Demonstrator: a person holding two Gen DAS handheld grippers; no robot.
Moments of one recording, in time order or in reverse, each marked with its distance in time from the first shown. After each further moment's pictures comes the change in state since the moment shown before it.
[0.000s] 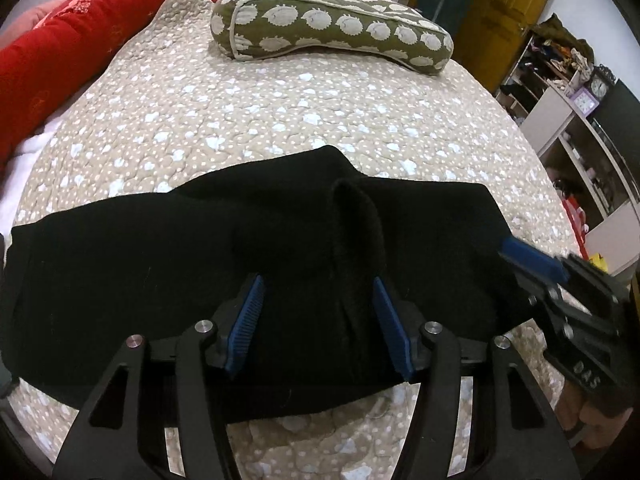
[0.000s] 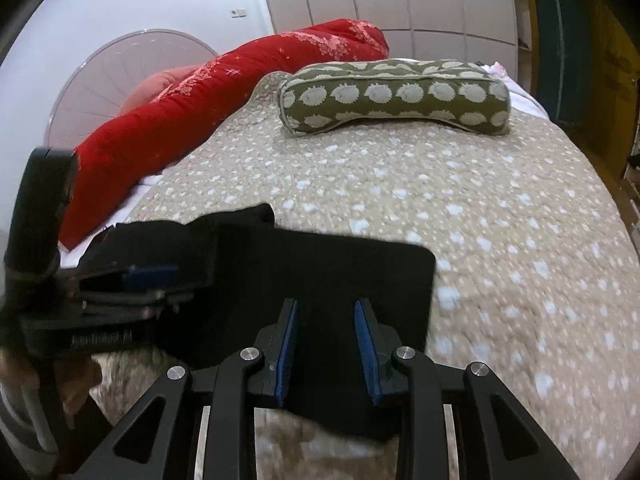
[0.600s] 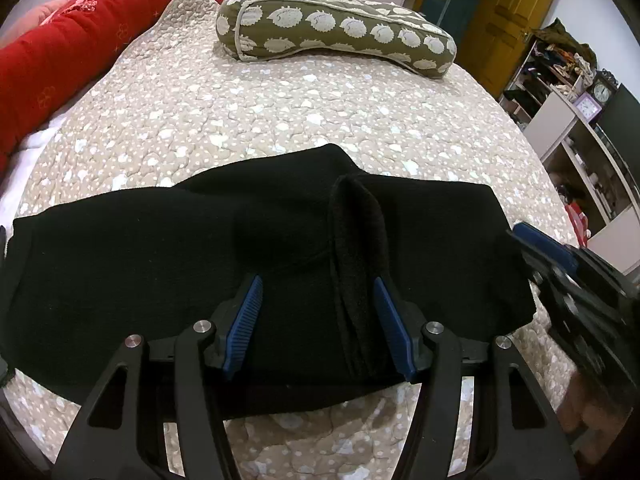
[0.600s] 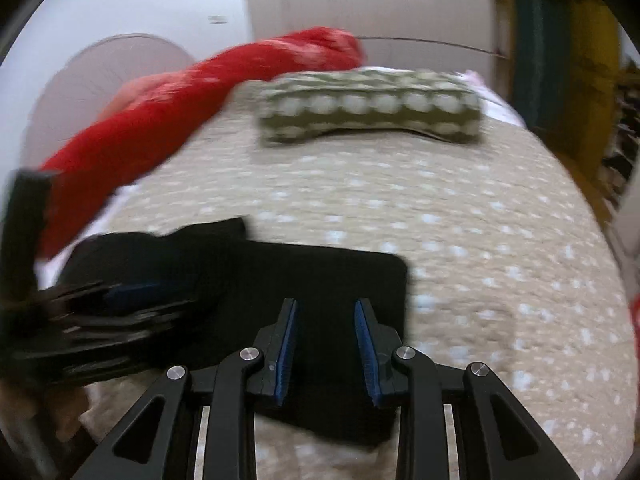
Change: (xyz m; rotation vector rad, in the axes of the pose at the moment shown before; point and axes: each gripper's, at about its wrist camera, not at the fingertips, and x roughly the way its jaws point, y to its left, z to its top) left arm 0.001 -0.001 -0.004 -0.020 -0.015 0.010; right arm 0.002 0.001 0.009 0.037 -0.024 -0.142
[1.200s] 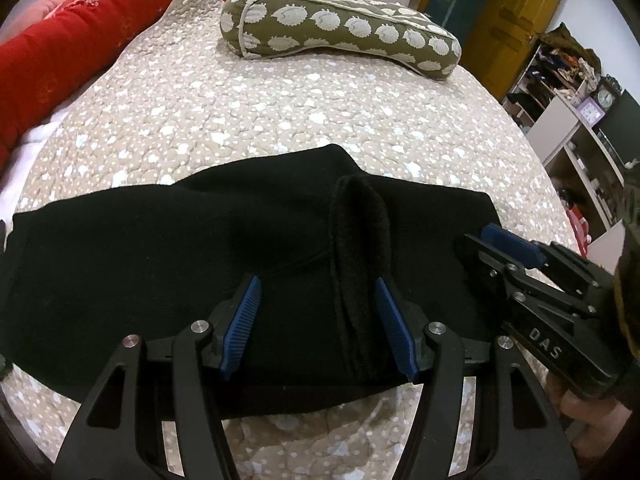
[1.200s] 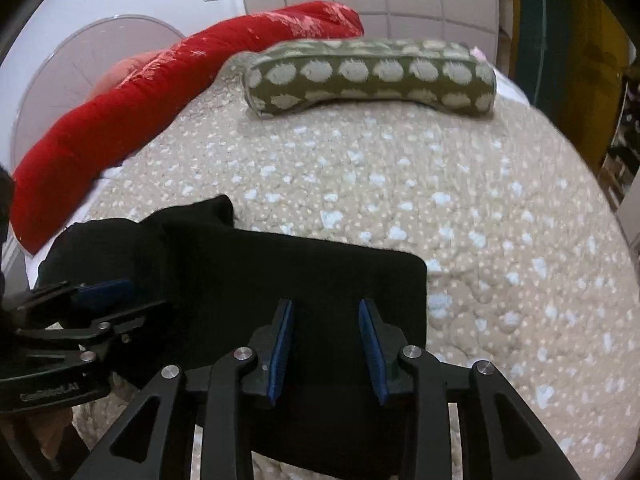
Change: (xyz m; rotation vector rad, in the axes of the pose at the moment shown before) left arm 0.000 0.000 0.004 -0.016 0.009 0.002; right arm 0.034 0.008 0.009 -0.034 0.082 0.026
